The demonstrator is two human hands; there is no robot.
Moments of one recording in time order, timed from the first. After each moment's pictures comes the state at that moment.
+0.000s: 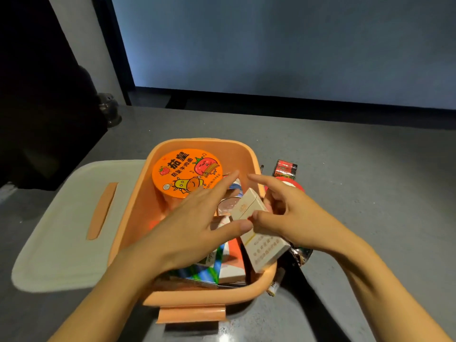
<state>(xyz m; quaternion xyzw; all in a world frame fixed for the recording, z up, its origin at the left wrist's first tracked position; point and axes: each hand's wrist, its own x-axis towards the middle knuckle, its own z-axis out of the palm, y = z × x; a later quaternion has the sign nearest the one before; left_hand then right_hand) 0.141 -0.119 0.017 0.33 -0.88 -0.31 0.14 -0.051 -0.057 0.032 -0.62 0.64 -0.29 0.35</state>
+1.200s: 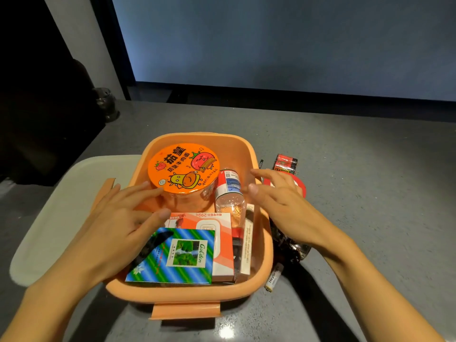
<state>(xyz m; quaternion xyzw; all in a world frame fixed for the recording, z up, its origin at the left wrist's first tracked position) 0.215 -0.139 -0.002 0.43 -0.88 -0.11 0.15 -0.061 -0.073 -0.001 -0.65 0.66 -0.29 0.24</state>
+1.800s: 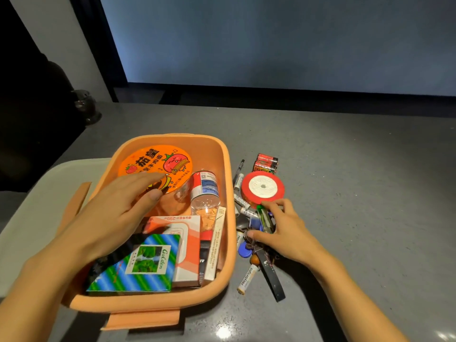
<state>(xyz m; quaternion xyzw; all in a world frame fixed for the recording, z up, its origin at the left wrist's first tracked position) 0.167 -0.154 0.001 0.40 -0.88 -0.13 0.23 -0.130 -0.049 -0.084 -0.58 0.75 -0.21 0.24</state>
